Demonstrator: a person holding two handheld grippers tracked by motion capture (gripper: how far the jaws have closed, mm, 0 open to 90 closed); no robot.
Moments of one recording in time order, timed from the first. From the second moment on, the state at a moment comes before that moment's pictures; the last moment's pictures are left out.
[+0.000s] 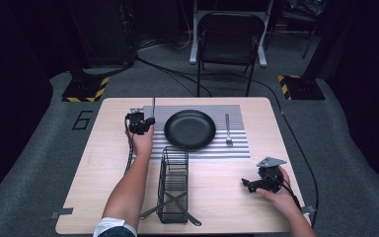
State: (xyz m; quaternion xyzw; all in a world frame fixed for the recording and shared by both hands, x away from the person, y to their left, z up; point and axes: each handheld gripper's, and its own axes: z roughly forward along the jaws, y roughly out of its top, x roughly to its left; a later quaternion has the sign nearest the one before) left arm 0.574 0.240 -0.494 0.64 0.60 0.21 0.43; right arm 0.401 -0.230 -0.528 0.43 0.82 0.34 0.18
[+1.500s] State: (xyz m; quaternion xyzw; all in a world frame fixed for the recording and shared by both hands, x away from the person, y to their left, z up) left arm 0.591 0.233 -0.524 0.59 0.68 0.17 0.40; right arm 0.400 -0.230 -0.528 0.42 0.82 0.34 0.17
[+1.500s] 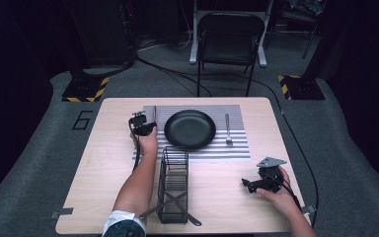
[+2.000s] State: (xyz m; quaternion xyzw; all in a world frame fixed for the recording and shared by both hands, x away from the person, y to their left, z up) left arm 0.591 0.236 -0.524 0.60 0.67 0.17 0.40; right arm 0.400 -0.230 -0.528 0.42 0.82 0.34 0.17
